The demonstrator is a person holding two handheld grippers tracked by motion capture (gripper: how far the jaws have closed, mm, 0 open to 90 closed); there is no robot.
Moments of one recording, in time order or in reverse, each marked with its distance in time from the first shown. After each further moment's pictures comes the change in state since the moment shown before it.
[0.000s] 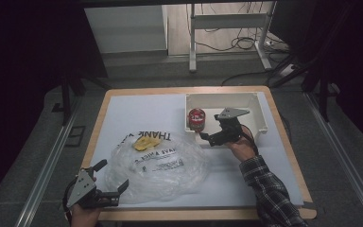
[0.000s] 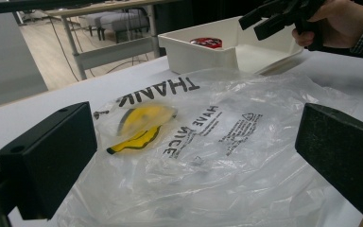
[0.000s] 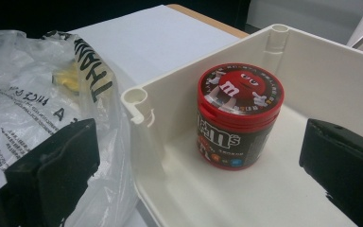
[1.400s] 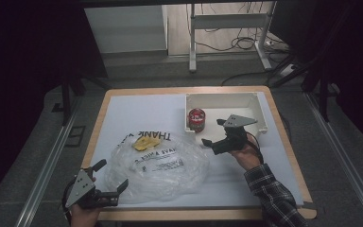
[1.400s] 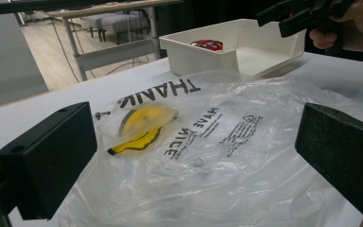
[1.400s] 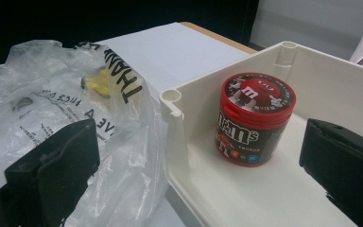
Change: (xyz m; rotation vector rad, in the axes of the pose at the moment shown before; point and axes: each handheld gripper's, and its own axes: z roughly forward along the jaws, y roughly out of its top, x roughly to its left) left arm 0.001 0.000 -0.001 -0.008 0.002 -0.007; right arm 0.020 -0.008 -0.027 -0.077 0.014 -0.027
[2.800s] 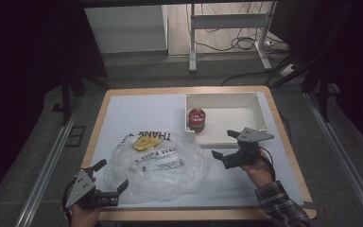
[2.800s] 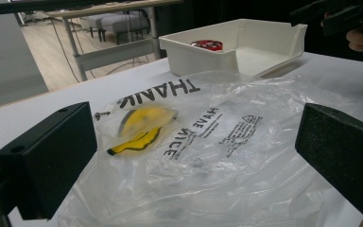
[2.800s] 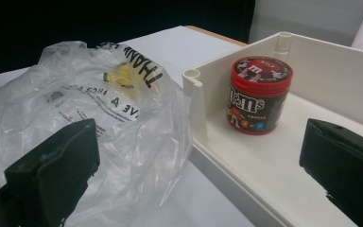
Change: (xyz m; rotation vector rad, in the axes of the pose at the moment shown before) left arm -0.001 0.000 0.000 0.001 -0.001 0.001; right arm 0.021 -0.022 -0.047 -0.037 -0.012 0.035
